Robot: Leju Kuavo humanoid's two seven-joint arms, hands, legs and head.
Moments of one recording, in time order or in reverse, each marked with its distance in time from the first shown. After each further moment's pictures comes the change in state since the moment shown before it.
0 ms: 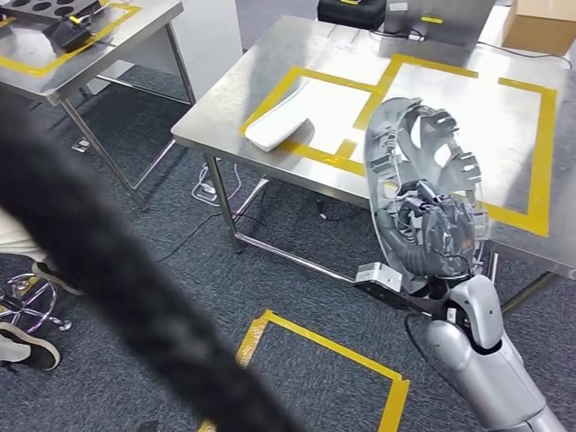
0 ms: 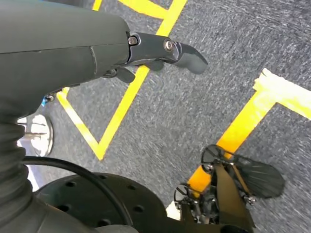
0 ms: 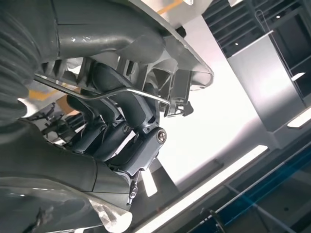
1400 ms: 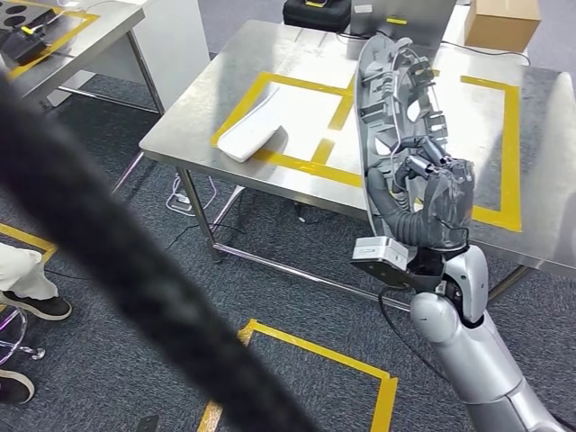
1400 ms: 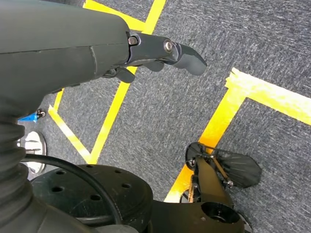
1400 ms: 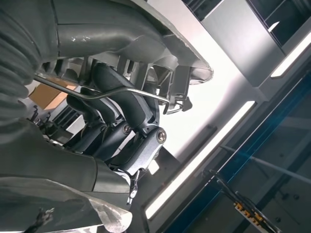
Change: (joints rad) left arm -0.015 -0.014 -0.012 0.000 -0.037 0.013 0.002; right arm -0.092 0.095 -0.005 -0.065 -0.100 -0.021 -0.043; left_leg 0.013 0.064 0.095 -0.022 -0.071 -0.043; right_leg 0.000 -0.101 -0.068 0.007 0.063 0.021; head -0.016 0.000
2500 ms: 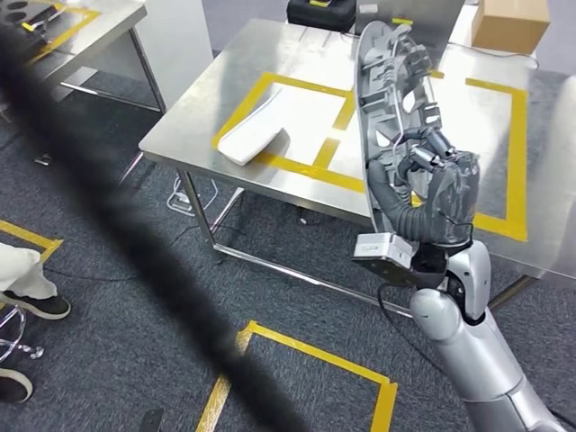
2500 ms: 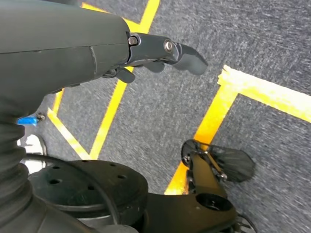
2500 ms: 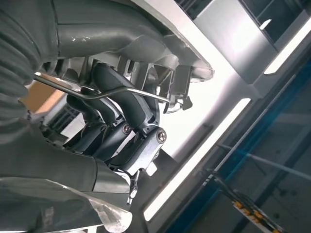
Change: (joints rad) left arm -0.007 0.000 -0.003 0.000 -0.012 0.002 0.009; right arm -0.034 0.013 0.015 -0.003 -0.008 0.008 -0.003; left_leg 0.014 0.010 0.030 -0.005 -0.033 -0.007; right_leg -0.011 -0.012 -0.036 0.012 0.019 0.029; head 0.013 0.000
